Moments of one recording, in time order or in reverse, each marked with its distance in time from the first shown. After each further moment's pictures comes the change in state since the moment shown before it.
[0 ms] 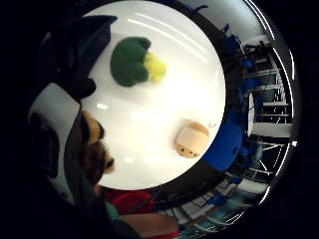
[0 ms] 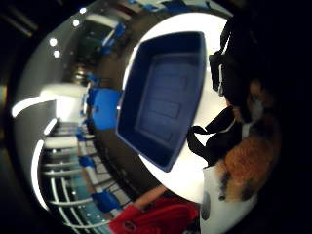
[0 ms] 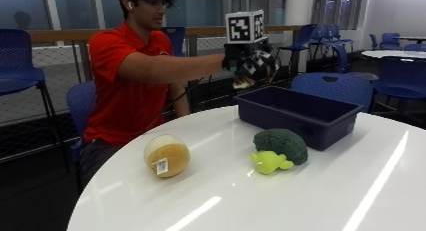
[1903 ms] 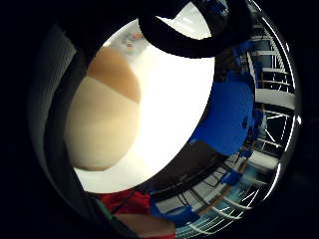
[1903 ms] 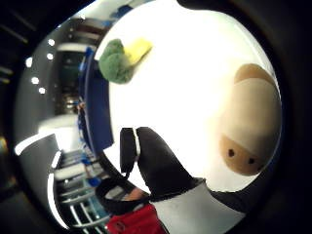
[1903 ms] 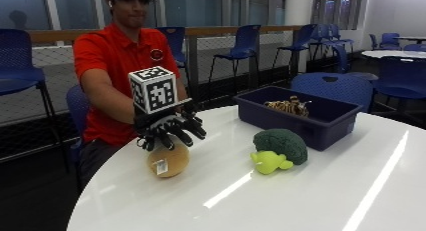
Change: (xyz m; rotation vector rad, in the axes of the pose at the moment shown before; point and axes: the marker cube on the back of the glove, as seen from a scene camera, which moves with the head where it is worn) arm 0.270 0.122 0.095 -0.100 -0.002 0.360
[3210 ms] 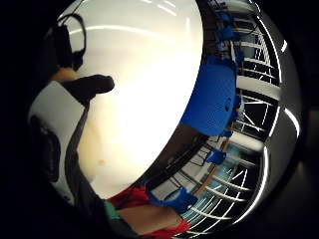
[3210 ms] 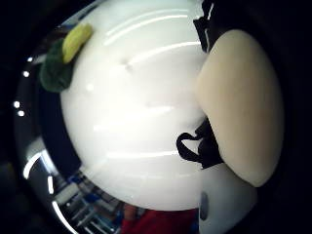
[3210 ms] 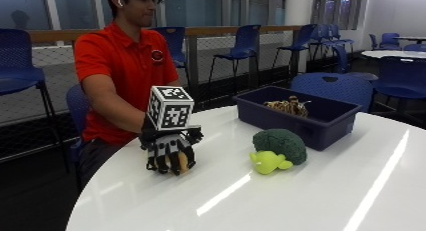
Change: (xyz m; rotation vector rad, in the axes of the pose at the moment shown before) arm 0.003 -0.002 0.048 -0.144 0.269 0.141
